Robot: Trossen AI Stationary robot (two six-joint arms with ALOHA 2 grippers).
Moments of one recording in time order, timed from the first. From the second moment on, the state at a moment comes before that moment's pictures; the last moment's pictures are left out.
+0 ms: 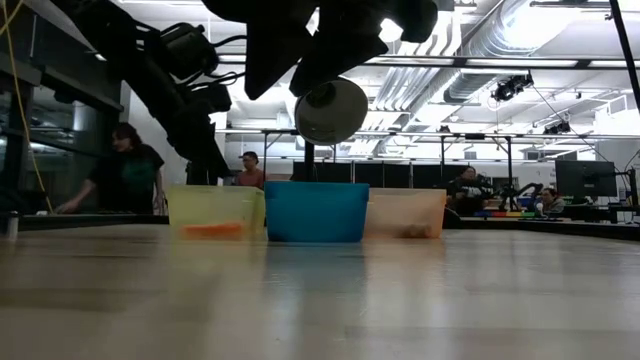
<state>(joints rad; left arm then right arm) 0.48 1.20 0.63 -0.21 0.07 0.06 0.54 2.37 2.08 -1.05 1.04 1.02</state>
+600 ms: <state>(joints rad) 0.42 1.08 0.60 -0.20 0.17 0.01 0.55 2.37 2.08 -1.31 1.05 1.21</state>
